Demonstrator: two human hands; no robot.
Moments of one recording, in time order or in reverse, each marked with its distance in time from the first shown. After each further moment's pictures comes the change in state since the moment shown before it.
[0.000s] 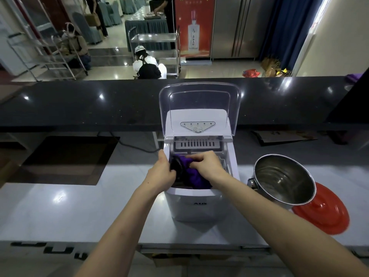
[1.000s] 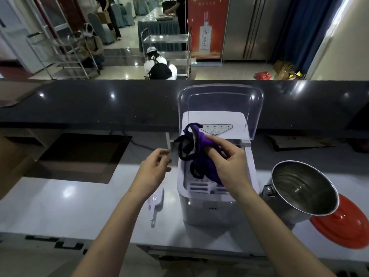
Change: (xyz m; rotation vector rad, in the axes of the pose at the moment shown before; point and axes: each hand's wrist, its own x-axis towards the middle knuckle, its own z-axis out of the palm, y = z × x) left_hand -0.010 -0.045 -0.044 -0.491 0.178 0.076; right_hand -0.054 -0.054 0.000 0.467 0.188 -0.386
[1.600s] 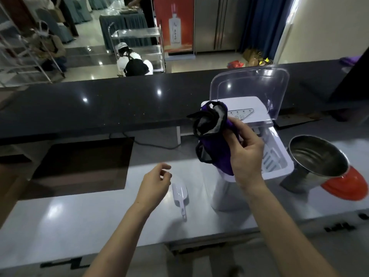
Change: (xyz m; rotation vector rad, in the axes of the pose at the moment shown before) left_hand 0.015 -0.109 -0.089 0.164 -0.180 0.030; right_hand -0.030 -0.006 0.116 0.034 0.340 -0.212
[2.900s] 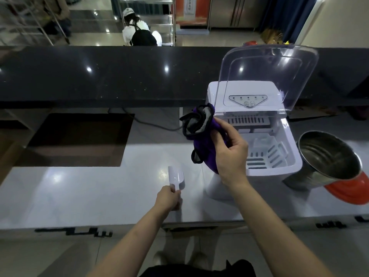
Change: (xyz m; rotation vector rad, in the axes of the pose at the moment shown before) left_hand -0.004 -0.092 0.122 -0.170 -0.162 -0.551; right_hand -0.010 0.057 0.005 -0.132 -0.072 0.154
